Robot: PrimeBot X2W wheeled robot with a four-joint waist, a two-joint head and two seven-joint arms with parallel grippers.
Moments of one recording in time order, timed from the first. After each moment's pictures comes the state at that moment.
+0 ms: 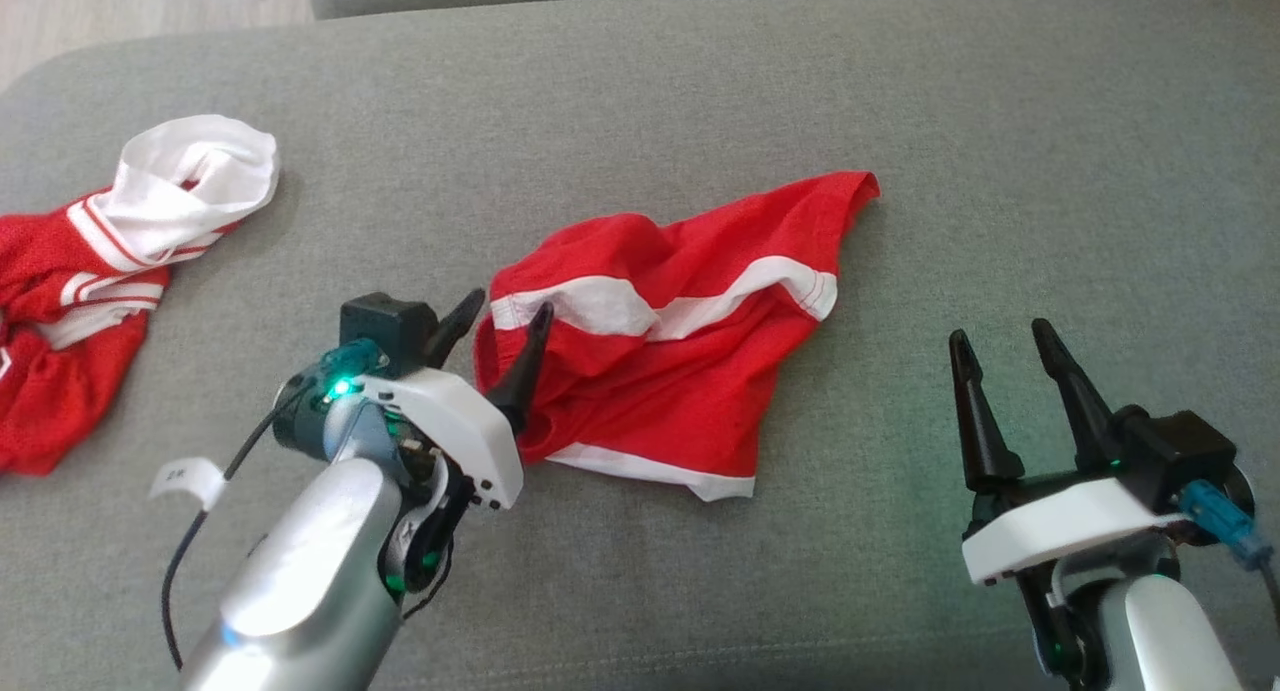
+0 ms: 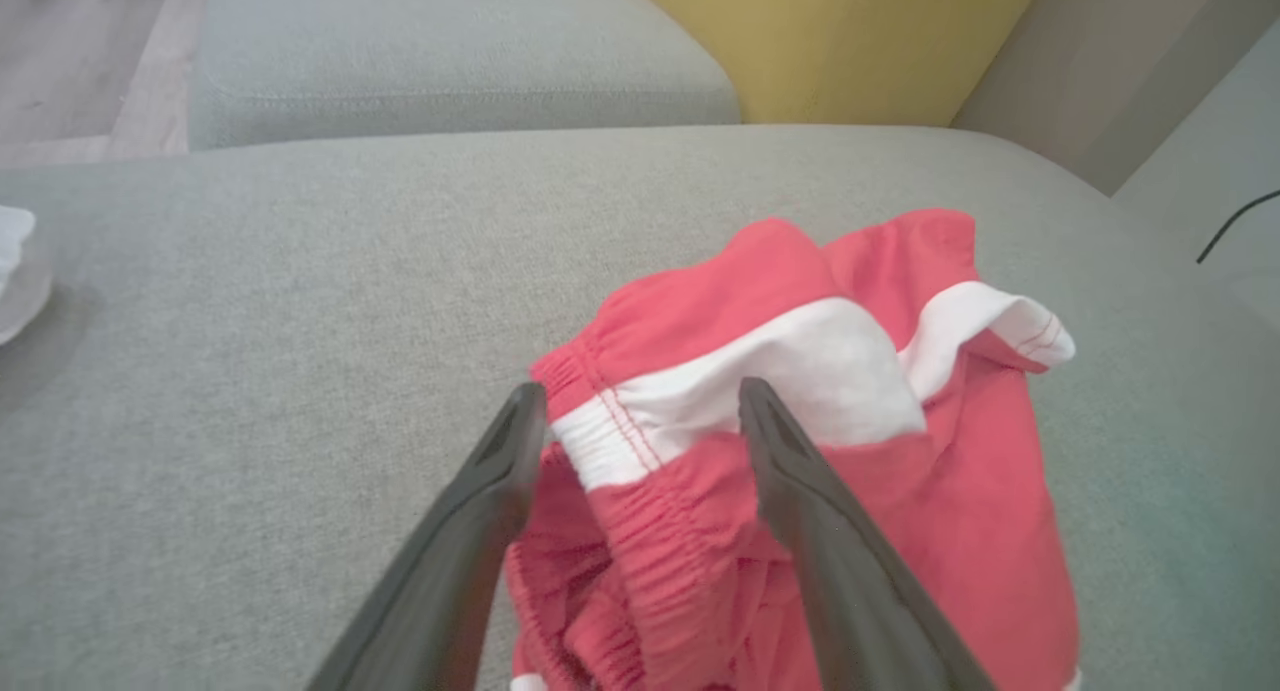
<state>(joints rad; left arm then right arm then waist) -0.43 0.21 -0.61 0.40 -0.54 0.04 -0.03 -0.02 -0.05 0.05 0.02 0.13 0.12 -0.02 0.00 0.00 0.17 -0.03</state>
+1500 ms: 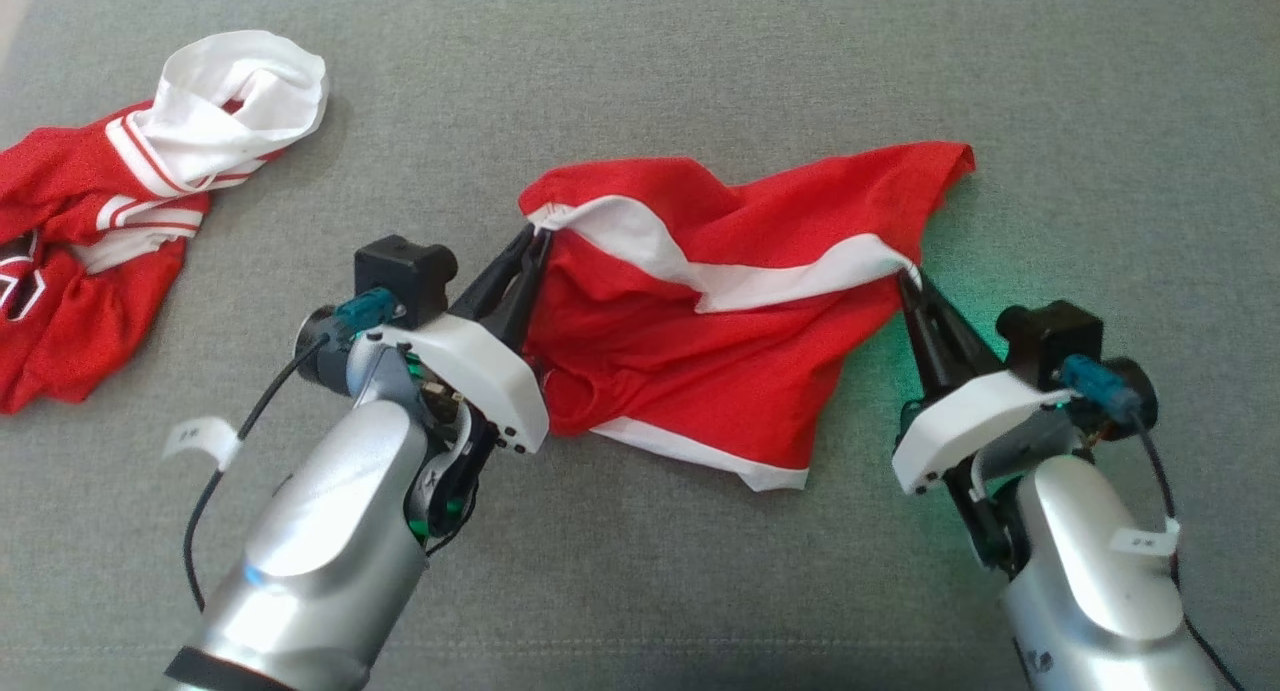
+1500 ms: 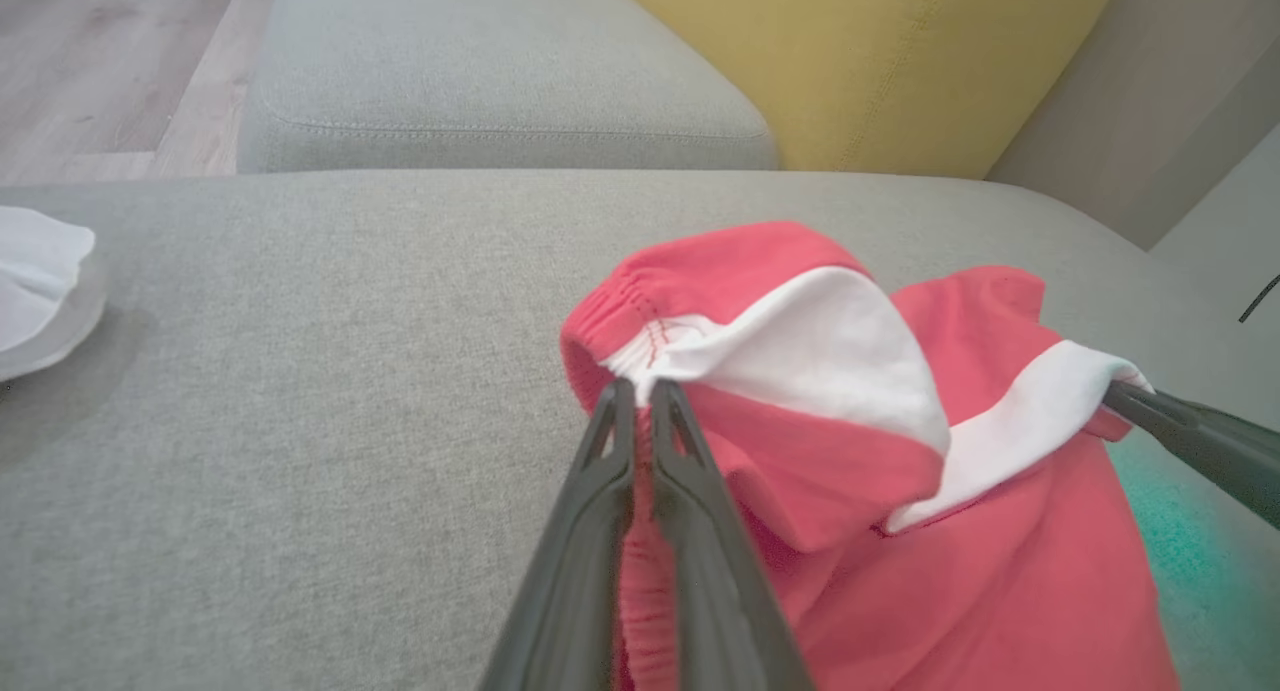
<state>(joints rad) -0.54 0.17 -0.64 0.47 -0.55 0.01 -0.12 -0.32 -0.05 0.15 0.42 0.09 0.12 -0.03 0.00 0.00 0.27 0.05</state>
